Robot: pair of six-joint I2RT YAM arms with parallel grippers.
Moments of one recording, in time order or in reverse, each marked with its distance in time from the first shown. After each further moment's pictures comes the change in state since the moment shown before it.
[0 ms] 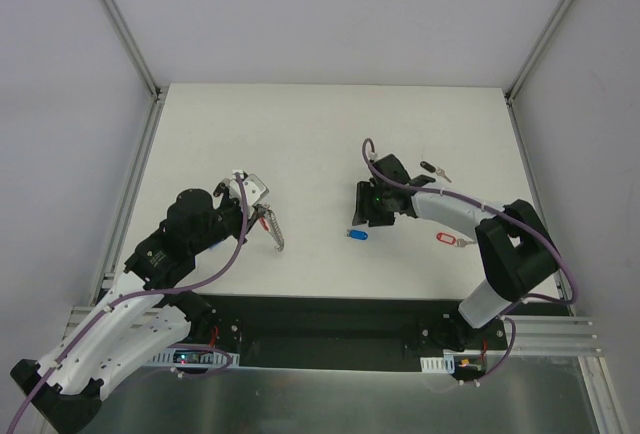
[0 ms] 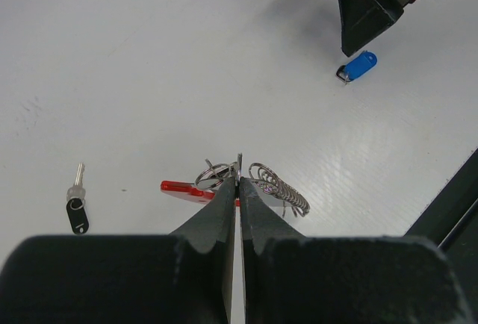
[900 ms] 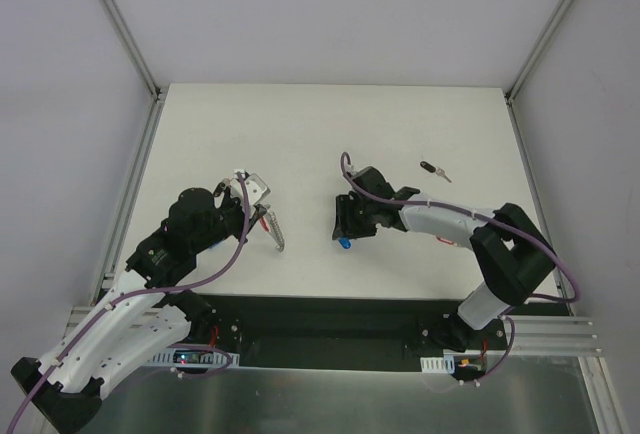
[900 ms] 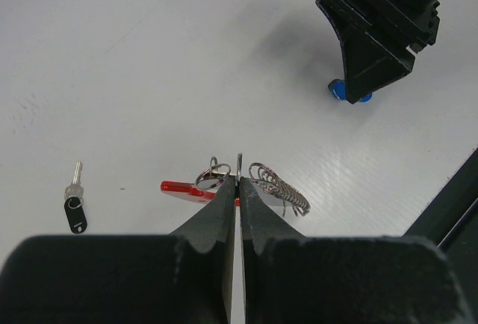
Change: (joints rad) left arm 0.000 0.013 0.000 0.000 0.000 0.000; right arm 0.146 0.001 -0.069 0.124 -0.114 0.060
